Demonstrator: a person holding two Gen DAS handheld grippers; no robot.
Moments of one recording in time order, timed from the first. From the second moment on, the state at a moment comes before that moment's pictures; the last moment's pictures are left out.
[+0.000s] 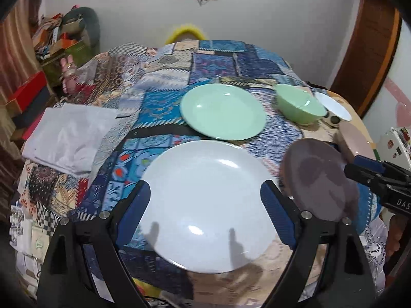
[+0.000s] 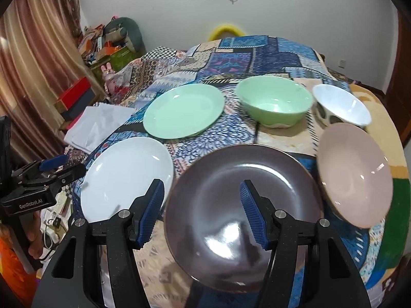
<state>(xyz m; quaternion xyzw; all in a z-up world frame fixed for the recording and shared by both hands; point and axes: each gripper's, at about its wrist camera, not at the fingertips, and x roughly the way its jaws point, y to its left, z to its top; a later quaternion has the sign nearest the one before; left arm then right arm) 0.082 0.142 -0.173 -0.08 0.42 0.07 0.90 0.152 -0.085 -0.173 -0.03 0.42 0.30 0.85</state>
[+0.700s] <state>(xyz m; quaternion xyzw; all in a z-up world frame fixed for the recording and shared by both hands) 0.080 0.223 -0.238 -0.14 0.47 0.09 0.87 0.181 -0.001 -0.212 -0.10 0.47 0.33 0.81</state>
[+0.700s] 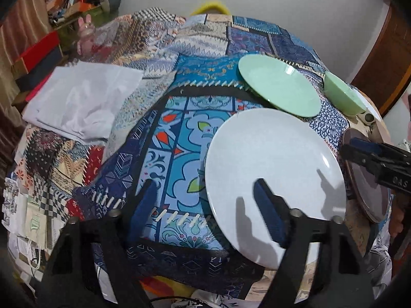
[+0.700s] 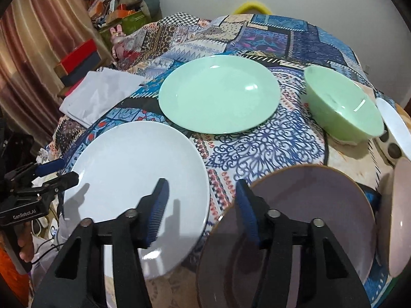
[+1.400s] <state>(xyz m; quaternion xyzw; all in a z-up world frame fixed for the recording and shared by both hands) 0.085 0.220 -0.253 -0.17 0.49 0.04 0.86 0.184 0.013 -0.232 -0.12 0.51 0.32 0.79</state>
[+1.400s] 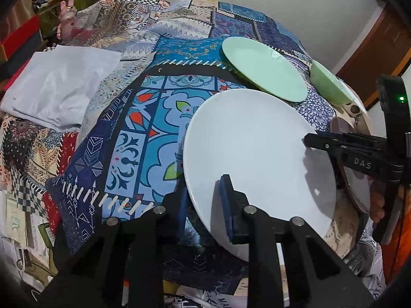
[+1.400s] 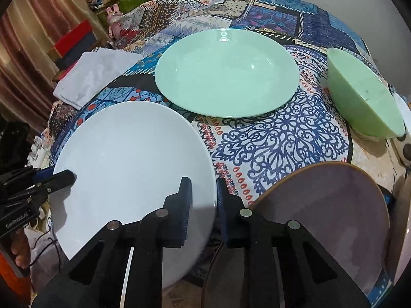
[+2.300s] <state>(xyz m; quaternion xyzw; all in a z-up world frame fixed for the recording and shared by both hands) 0.089 0.246 -0.257 -0.20 0.50 0.03 0.84 0.166 0.006 -0.239 -0.07 0.53 0.34 0.78</state>
